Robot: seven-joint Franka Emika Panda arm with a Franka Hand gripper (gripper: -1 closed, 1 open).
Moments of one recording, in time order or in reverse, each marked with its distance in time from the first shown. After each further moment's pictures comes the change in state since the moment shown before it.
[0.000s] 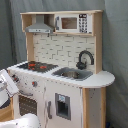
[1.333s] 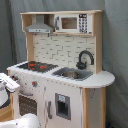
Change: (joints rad) arm -0.002 -0.001 -0.001 0.005 -0.001 -0.003 -0.466
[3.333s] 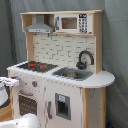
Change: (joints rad) arm -0.003 0.013 0.003 0.003 0.001 0.005 -0.425
